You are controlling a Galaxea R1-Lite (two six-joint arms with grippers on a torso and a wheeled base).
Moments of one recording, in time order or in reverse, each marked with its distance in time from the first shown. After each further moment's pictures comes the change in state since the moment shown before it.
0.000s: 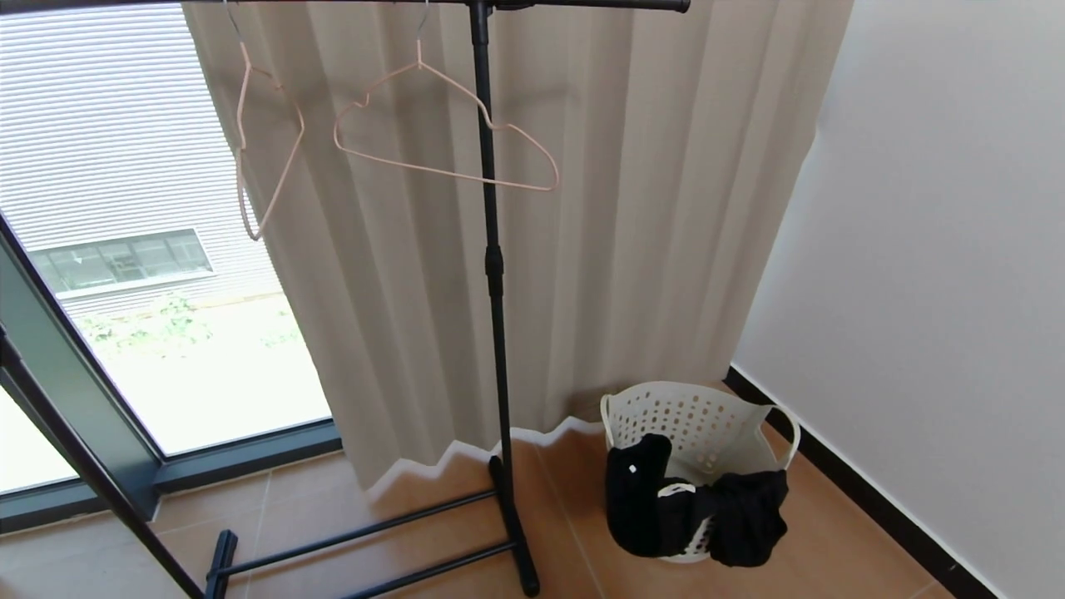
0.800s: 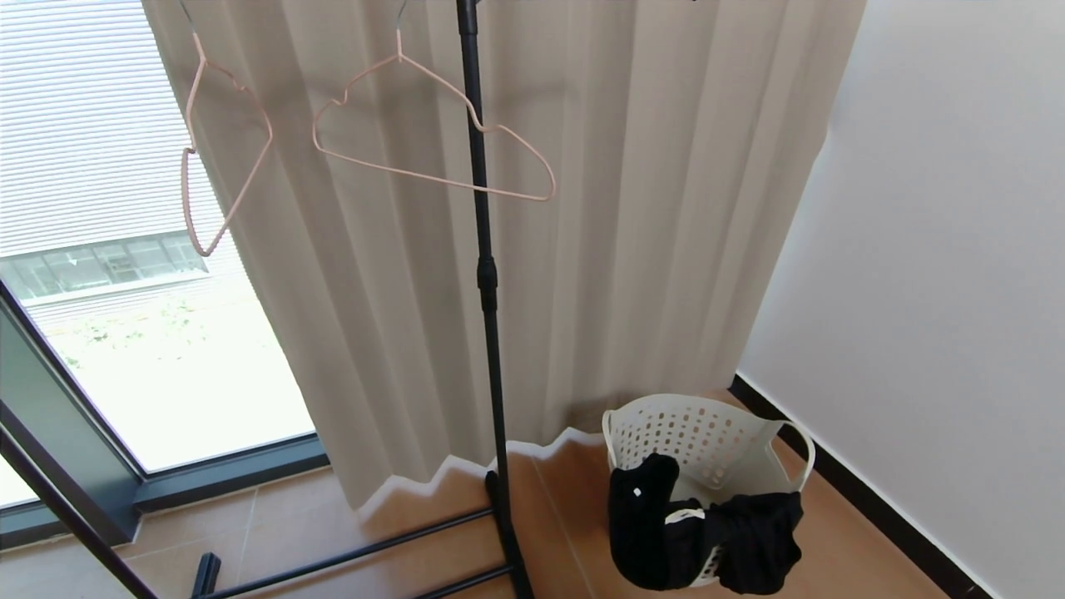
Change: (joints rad) left arm 0.000 0.000 0.000 0.000 0.000 0.000; right arm 0.000 0.000 0.000 0.001 0.000 0.001
